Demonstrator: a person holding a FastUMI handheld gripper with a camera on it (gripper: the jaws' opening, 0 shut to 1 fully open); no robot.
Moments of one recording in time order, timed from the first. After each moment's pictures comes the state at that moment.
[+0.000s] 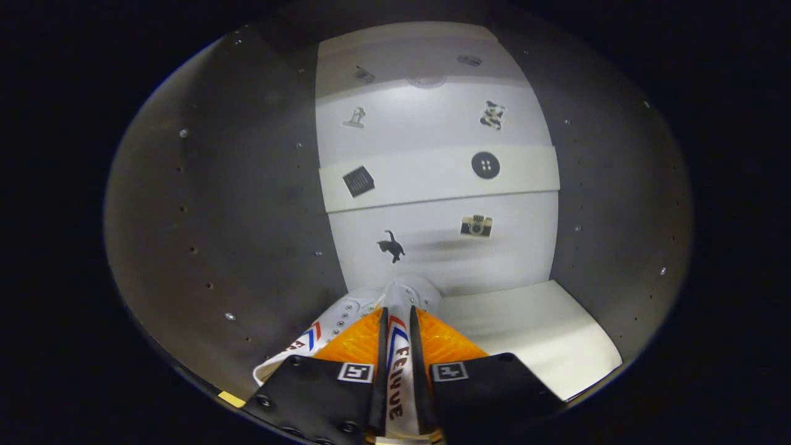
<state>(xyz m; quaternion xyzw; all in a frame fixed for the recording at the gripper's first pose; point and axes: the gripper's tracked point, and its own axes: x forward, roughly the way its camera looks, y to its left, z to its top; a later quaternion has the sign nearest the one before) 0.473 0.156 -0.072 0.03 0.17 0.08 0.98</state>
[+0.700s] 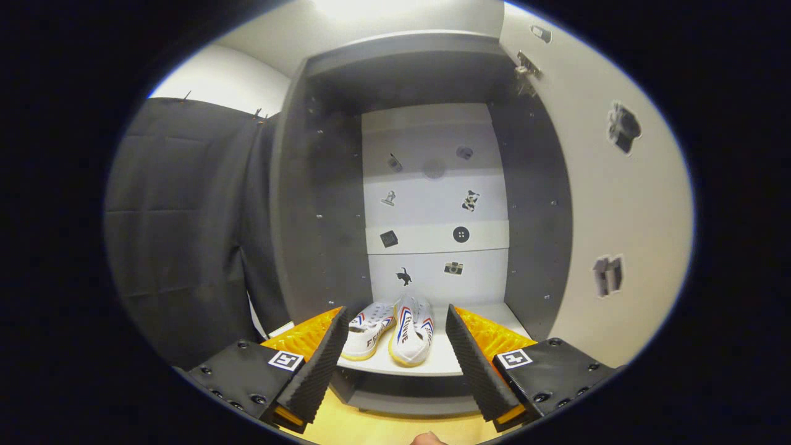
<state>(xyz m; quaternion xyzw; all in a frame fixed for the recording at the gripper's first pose) 0.272 0.137 0.036 0.00 0.09 0.10 0.99</state>
